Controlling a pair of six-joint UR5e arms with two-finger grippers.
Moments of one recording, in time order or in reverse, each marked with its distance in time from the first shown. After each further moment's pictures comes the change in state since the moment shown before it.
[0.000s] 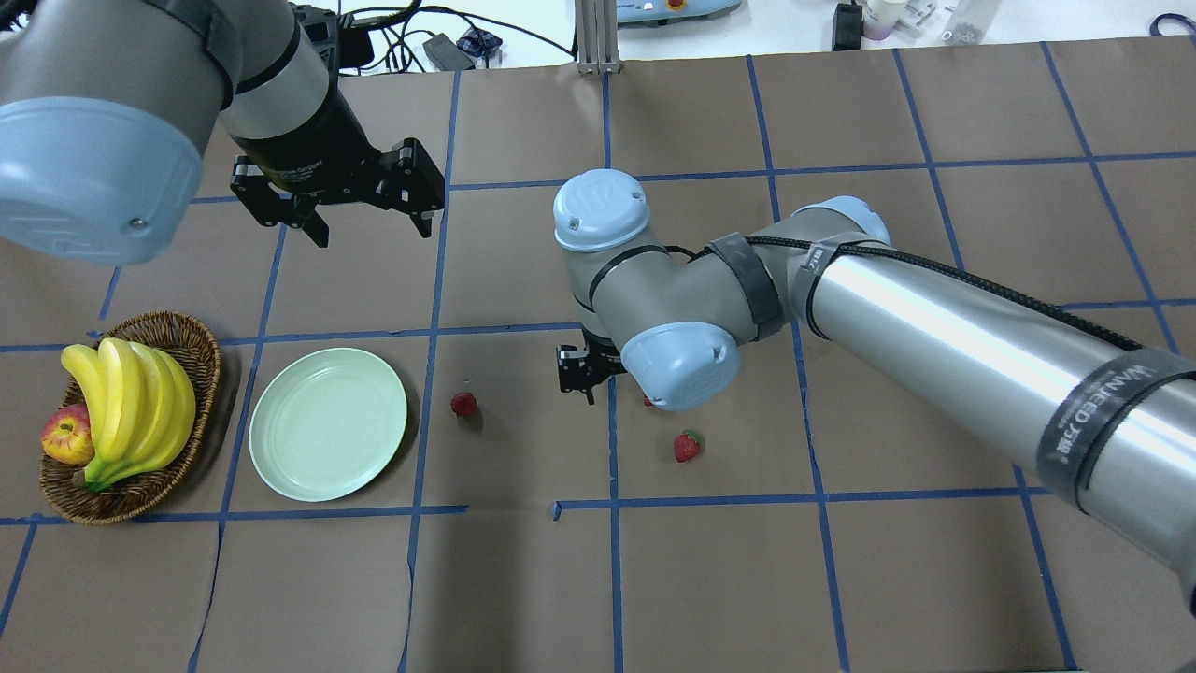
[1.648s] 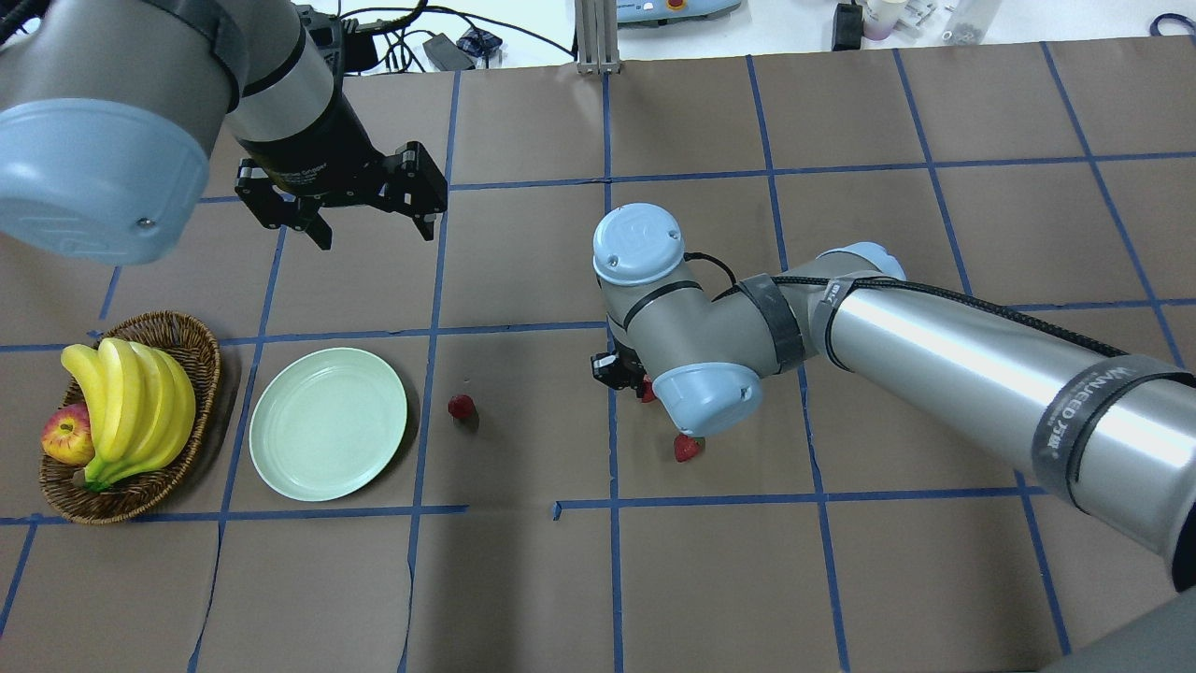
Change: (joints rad) left arm -0.001 -0.004 -0.001 -0.001 -0.001 0.001; right arm -0.030 0.031 0.072 -0.281 0.064 0.056
